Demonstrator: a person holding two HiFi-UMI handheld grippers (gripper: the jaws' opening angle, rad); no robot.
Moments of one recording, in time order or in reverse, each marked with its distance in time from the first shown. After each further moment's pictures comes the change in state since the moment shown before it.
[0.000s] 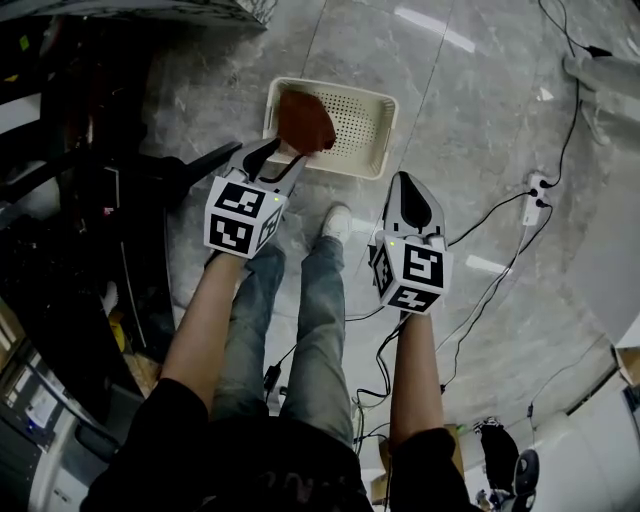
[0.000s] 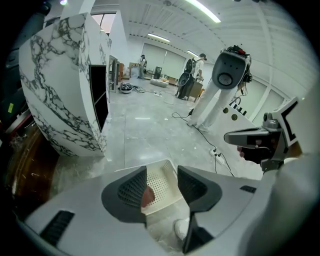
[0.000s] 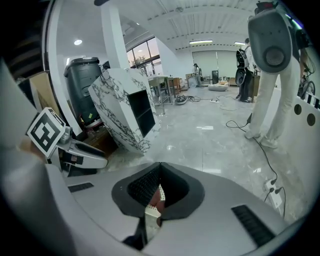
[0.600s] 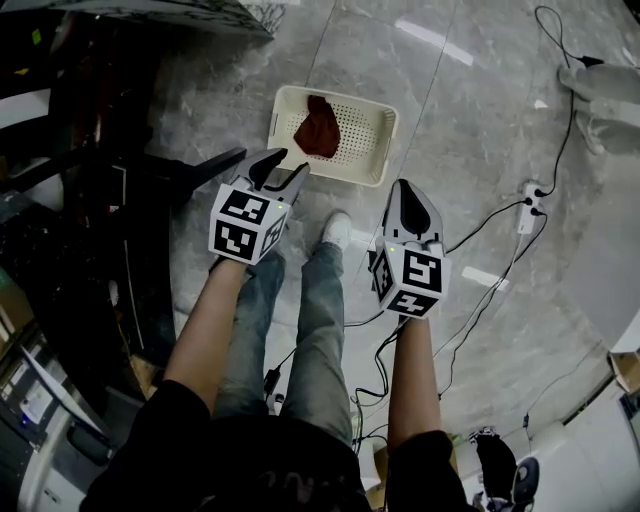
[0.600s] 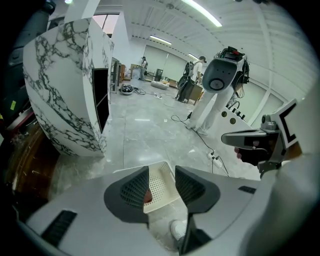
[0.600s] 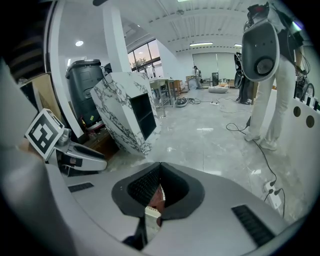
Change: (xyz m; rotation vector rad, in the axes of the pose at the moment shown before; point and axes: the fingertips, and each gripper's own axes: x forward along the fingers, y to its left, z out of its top) left arm -0.021 -0.008 0.004 -0.020 -0.022 -0.012; right arm -0.016 0.010 0.012 -0.003 -0.022 0.002
